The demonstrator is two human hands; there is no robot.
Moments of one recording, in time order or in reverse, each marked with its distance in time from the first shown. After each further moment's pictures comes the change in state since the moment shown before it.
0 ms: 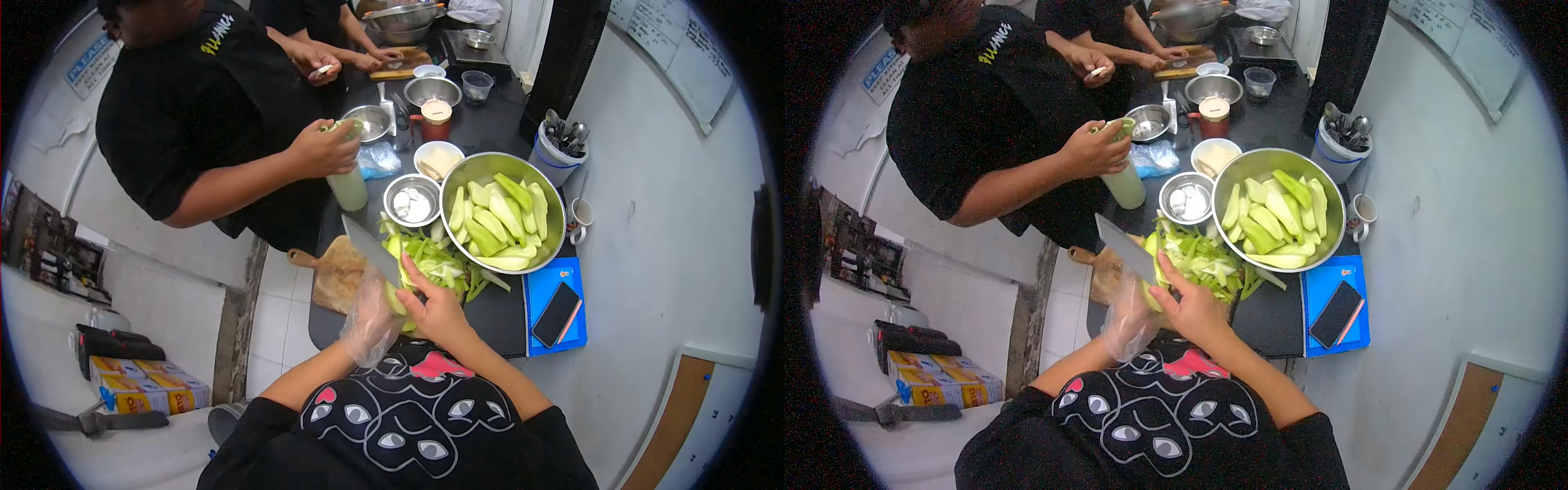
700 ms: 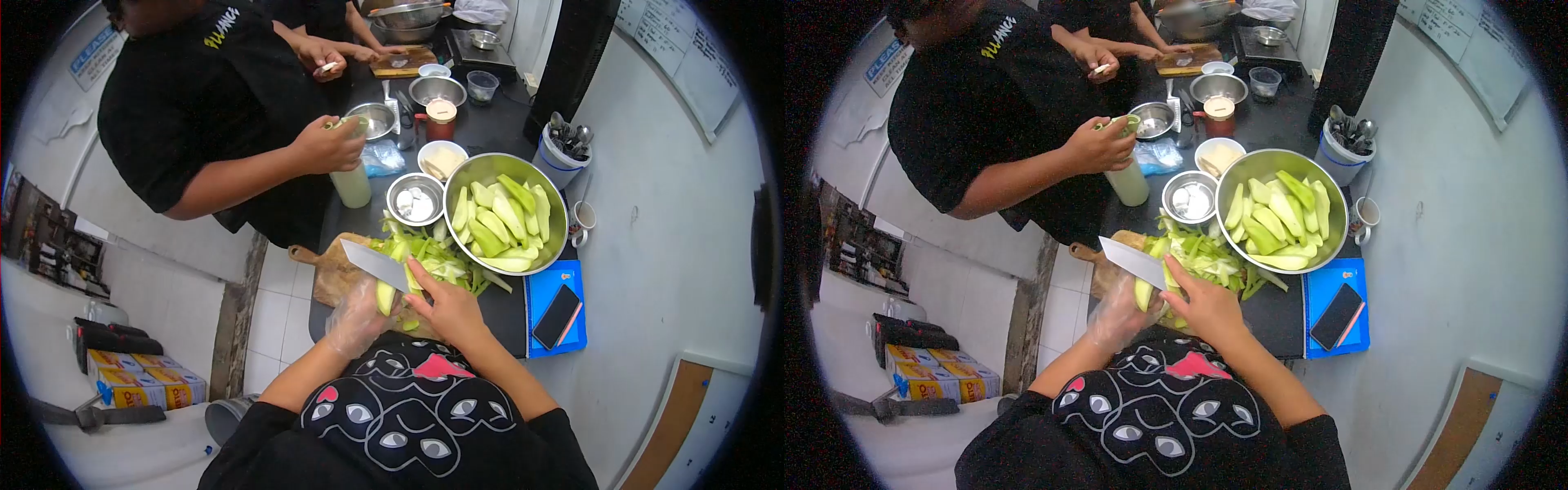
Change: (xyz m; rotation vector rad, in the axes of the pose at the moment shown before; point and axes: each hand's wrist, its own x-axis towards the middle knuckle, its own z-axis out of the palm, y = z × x) left_hand 0.000 0.039 -0.028 0.365 -0.089 0.252; right_hand 0.001 -0.020 -0.026 -0.439 -0.133 0.044
